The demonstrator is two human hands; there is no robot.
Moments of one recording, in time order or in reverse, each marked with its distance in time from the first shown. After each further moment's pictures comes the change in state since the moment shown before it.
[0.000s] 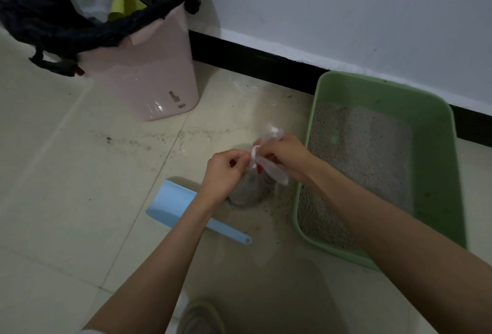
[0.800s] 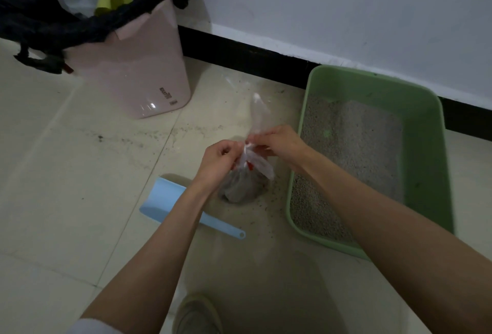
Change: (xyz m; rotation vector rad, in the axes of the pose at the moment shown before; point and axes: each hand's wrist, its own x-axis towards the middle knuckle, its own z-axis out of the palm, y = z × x) left_hand 0.006 0.008 0.005 -0.350 -0.024 -0.203; right_hand -0.002 -0.002 -0.007 -0.026 0.024 -0.059
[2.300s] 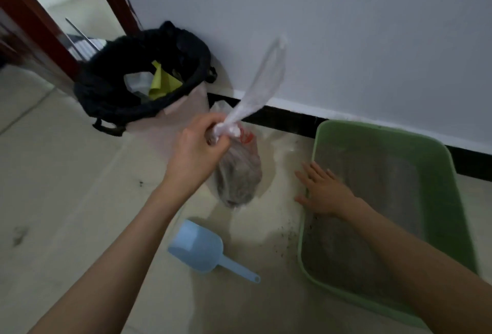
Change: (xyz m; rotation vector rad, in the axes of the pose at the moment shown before) left_hand -0.040 0.142 -0.054 0.653 0.331 0.769; right_hand 0.004 0.026 -0.071 -1.399 -0.089 -0.209
